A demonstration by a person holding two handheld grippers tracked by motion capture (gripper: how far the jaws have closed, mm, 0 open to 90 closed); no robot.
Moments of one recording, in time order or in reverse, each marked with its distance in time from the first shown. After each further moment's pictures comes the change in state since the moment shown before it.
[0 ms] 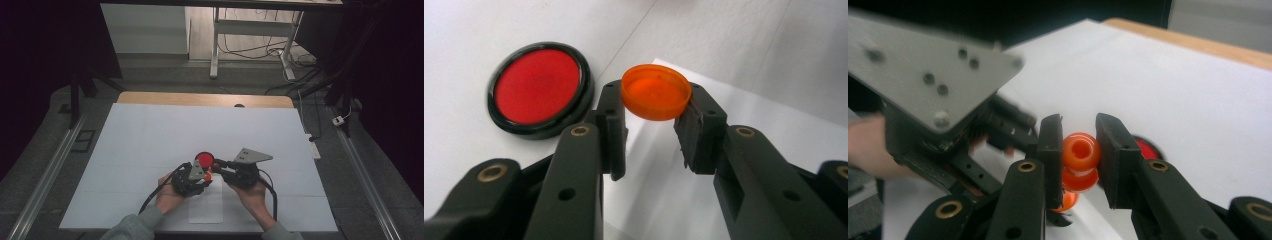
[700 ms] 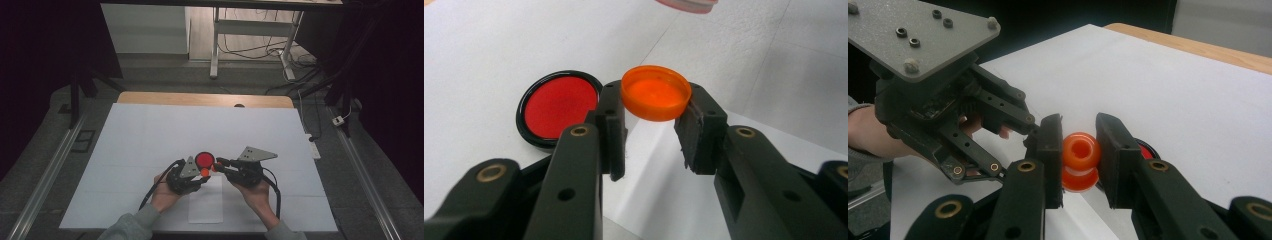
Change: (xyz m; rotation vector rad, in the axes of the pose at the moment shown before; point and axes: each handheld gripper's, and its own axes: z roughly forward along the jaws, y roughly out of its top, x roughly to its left) left arm 0.006 0.003 -0.018 -0.064 0.034 0.029; right arm -0.006 0.002 -0.007 -0.011 0.022 0.001
